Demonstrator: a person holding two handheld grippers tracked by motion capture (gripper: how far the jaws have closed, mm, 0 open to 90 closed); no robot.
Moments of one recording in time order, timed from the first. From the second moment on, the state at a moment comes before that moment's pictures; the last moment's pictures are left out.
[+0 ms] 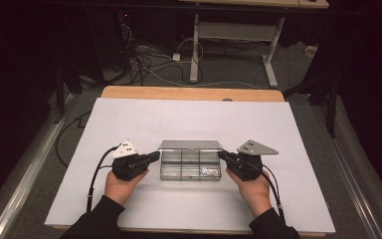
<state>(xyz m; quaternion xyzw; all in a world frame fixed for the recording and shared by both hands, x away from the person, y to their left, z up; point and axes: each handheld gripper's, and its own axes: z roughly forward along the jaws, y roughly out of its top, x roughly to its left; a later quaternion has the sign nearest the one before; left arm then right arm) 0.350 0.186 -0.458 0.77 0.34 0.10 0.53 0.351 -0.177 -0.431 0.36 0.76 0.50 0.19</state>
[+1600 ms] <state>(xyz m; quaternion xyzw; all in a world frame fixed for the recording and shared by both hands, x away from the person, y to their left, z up) 0.319 0.181 -0.473 0.79 0.32 0.08 0.51 0.302 -0.237 -0.466 0.40 0.76 0.46 0.22</state>
